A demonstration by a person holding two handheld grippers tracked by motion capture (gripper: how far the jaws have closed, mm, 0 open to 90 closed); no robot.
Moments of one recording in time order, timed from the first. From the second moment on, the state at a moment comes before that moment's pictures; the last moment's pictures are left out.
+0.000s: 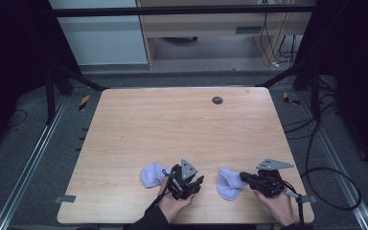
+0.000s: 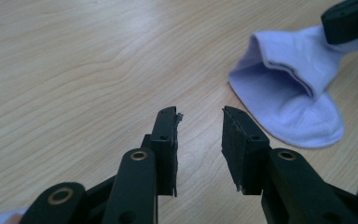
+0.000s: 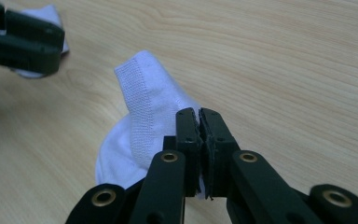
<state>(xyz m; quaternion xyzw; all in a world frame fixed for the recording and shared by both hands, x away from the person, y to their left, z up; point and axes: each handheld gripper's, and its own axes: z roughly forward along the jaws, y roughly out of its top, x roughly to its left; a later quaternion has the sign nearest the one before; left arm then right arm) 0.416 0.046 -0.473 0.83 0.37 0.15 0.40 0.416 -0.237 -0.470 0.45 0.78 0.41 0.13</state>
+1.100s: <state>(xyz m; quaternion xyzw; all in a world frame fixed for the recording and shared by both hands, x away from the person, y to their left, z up) 0.419 -0.008 -0.494 0.84 0.34 0.12 0.40 0.443 -0.231 -0.484 0.50 0.77 0.37 0.13</state>
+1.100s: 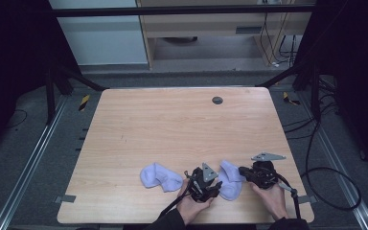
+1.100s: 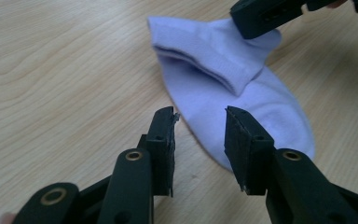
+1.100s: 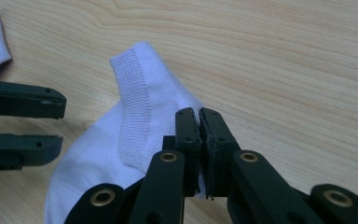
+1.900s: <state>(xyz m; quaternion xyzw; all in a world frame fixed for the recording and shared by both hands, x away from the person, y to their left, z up) 0.412 -0.019 -0.500 0.86 0.32 0.12 0.38 0.460 -0.235 -0.489 0.52 0.76 0.37 0.15</state>
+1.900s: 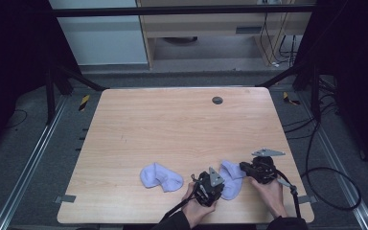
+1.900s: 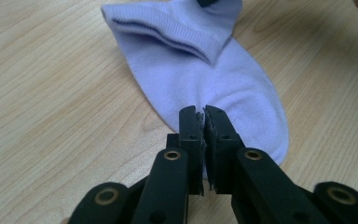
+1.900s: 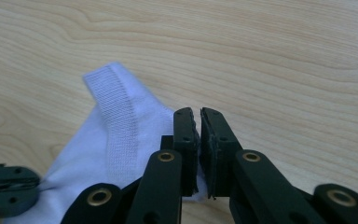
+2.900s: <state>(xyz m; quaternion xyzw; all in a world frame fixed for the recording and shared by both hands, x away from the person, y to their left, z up) 0.412 -0.018 -0.501 0.86 0.32 0.11 0.38 0.445 -0.223 -0.488 0.42 0.82 0.35 0.17</state>
